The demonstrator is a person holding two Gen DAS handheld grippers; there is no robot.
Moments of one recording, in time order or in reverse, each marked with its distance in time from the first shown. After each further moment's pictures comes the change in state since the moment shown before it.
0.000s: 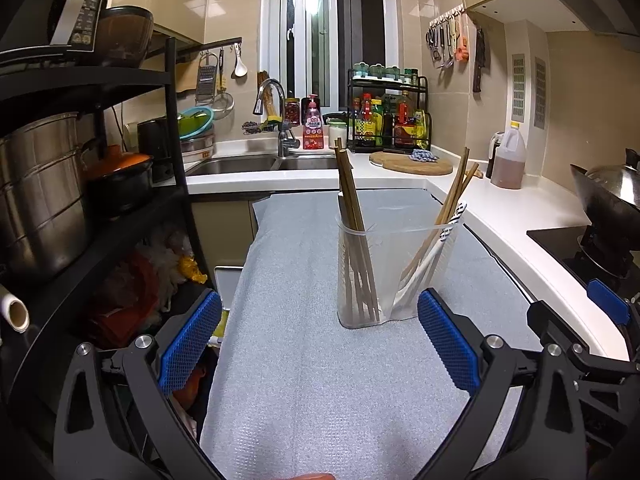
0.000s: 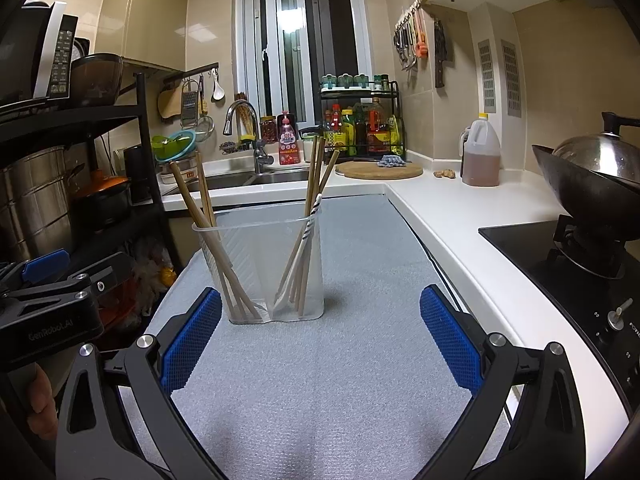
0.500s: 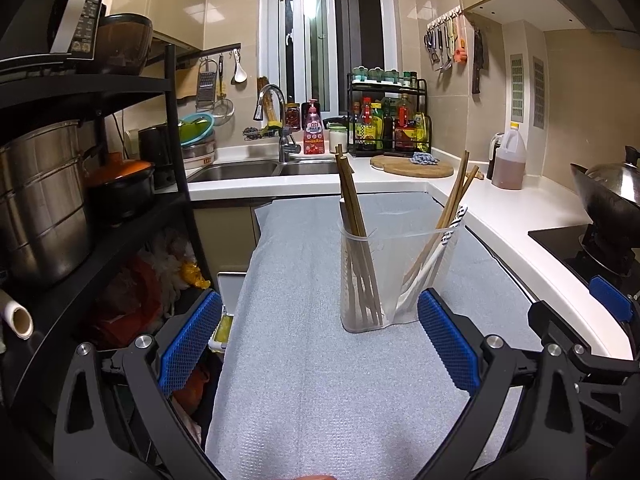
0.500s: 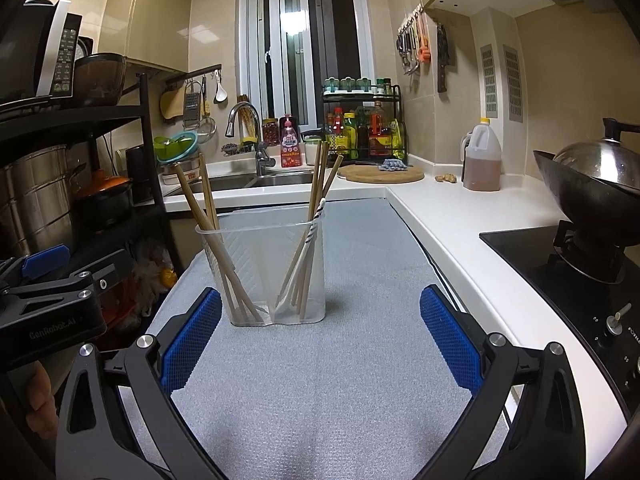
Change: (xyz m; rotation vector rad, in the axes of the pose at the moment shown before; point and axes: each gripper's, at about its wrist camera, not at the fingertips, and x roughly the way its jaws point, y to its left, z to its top) left arm -0.002 -0.001 0.002 0.017 -0.016 0.009; right arm -0.001 0.003 0.000 -0.012 -0.012 0.001
